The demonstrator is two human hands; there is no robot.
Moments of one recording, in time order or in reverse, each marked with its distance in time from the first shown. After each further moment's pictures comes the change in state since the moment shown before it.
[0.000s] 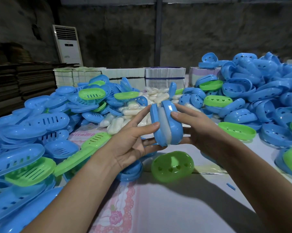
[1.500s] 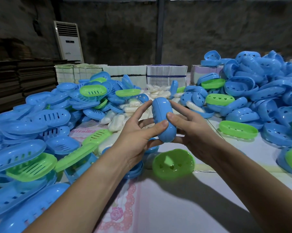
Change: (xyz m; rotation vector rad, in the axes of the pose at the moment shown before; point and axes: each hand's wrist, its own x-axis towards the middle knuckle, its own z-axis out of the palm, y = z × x) left_hand -0.003 -0.009 0.018 0.131 0.211 0.181; right_hand 0.002 0.015 0.016 0.101 0.010 -0.076
